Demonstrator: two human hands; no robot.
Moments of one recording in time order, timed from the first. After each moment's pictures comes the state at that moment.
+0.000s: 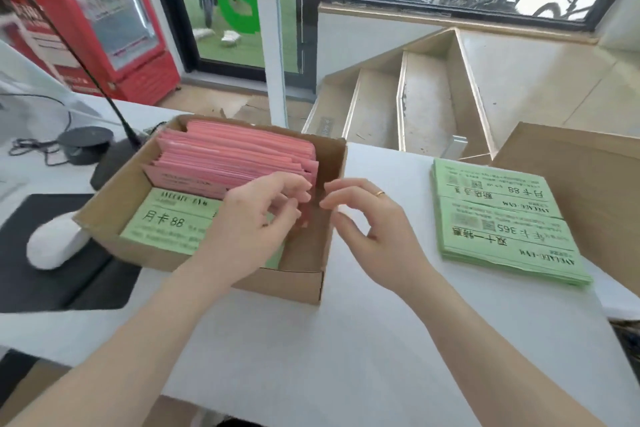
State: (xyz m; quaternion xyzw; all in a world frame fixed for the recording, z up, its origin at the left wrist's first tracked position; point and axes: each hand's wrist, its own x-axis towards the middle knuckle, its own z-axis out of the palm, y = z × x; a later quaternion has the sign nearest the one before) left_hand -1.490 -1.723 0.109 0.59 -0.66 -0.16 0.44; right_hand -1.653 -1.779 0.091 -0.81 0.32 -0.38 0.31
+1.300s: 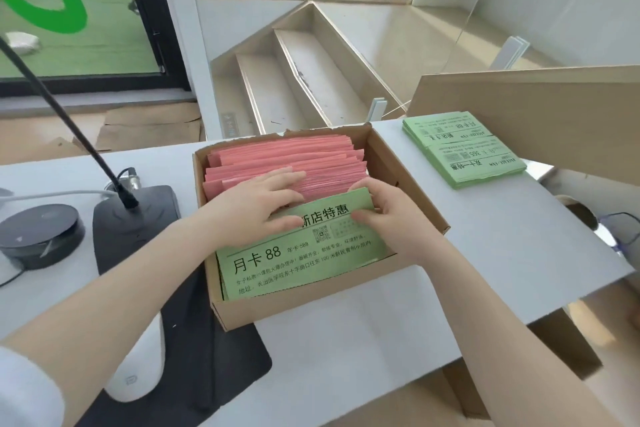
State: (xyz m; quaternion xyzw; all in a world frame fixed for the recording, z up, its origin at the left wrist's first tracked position) left_hand -1.273 -1.815 0.078 0.32 -0.94 -0.13 0.06; right_hand -1.494 -1.736 0.093 -0.62 0.62 -0.32 0.36
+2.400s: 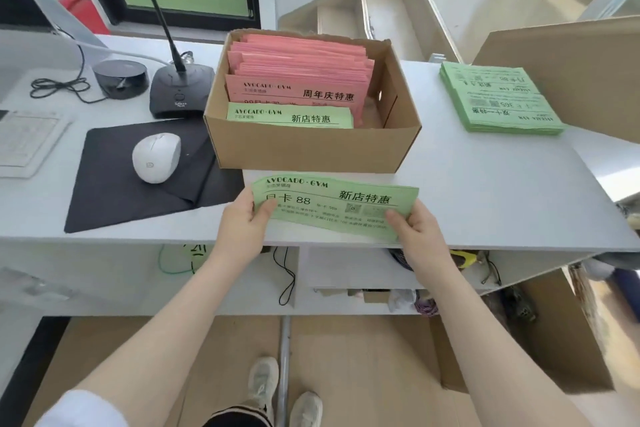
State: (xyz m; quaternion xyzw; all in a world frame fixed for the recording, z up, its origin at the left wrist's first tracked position) left_hand -1.341 -1.566 0.005 0.59 -0.52 -0.39 0.47; right_hand -1.577 -1.573 0.012 -0.53 0.54 -0.43 0.49
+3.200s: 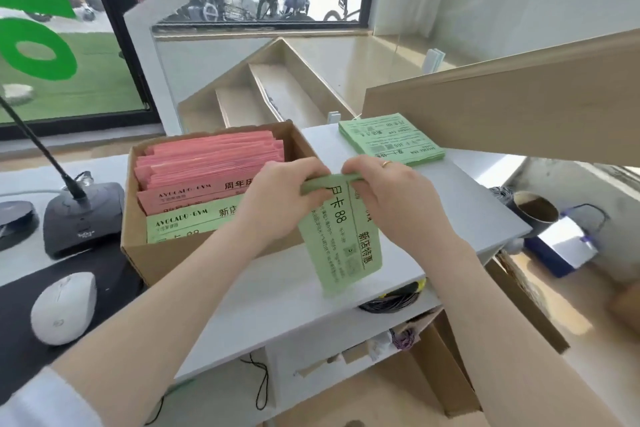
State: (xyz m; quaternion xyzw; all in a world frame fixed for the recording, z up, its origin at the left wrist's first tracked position) left_hand -1.420 -1.666 0.138 0.38 -0.83 -0.22 0.34; right_hand -1.579 -1.607 0.146 -0.73 0.61 -0.28 -0.11
